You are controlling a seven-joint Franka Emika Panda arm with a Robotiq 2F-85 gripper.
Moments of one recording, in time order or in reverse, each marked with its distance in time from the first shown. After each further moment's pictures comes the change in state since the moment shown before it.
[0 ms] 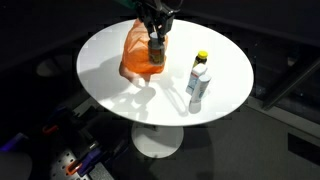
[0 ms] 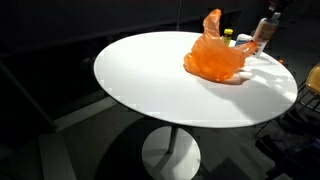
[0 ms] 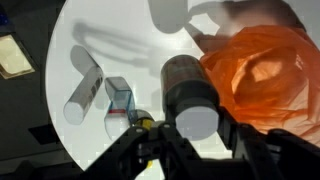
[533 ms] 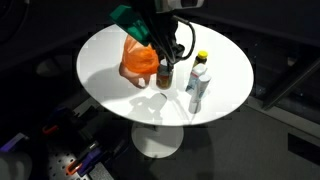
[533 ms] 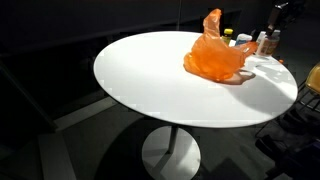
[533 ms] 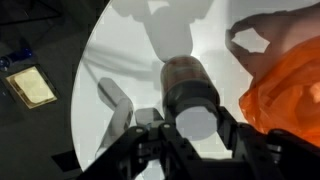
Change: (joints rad) arm -0.045 0.147 -0.042 0.013 -0.065 0.046 0.063
